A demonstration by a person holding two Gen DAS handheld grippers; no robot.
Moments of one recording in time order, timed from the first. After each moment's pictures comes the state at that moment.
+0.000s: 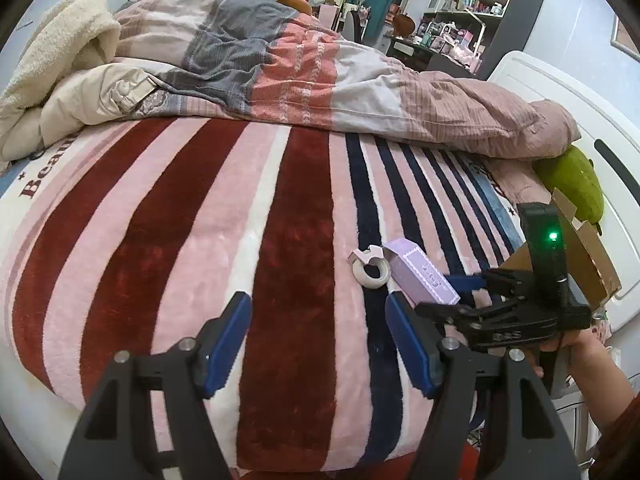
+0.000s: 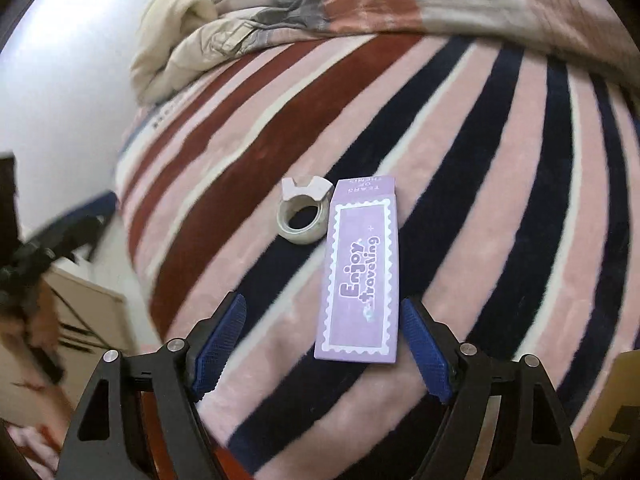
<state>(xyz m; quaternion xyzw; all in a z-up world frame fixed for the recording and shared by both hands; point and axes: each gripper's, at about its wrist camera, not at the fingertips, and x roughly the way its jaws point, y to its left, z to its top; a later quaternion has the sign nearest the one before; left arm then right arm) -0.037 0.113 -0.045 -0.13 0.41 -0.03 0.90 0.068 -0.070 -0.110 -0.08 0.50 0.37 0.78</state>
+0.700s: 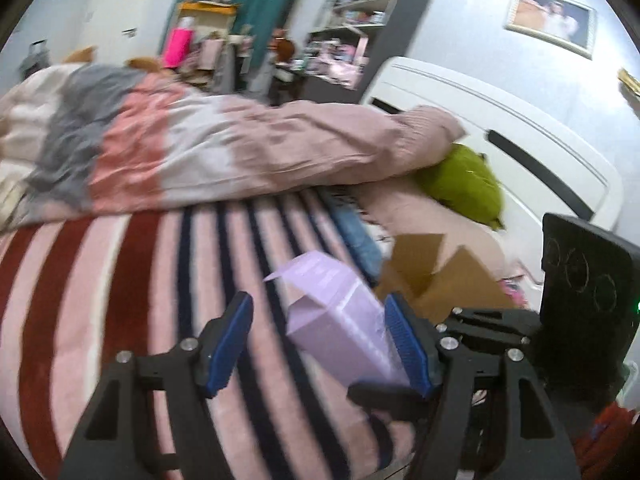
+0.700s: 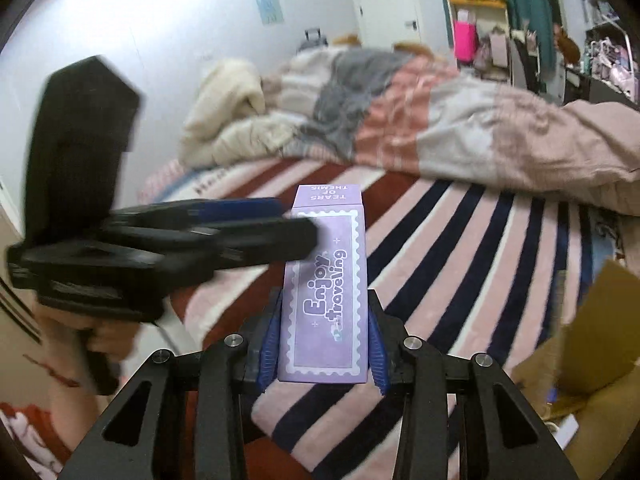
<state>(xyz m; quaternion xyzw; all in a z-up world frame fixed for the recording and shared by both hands) 0.013 -0.030 0.061 -0.11 0.33 -0.23 0.91 -0.022 -0.140 0.042 -0.05 0.34 0.39 0.85</state>
